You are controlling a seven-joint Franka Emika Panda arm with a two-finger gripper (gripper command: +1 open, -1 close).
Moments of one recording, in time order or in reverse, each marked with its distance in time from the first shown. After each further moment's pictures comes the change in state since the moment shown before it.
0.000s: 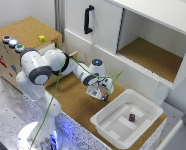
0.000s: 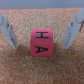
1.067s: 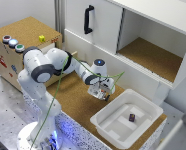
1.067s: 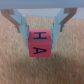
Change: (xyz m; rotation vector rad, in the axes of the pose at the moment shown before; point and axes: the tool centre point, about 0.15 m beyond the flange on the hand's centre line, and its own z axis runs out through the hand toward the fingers) arm 0.040 -0.006 -0.035 -0.012 0.098 -0.020
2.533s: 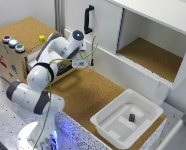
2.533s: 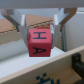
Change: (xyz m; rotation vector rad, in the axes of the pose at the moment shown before) arm 0.001 -0.308 -0.211 0.577 0.261 -0.841
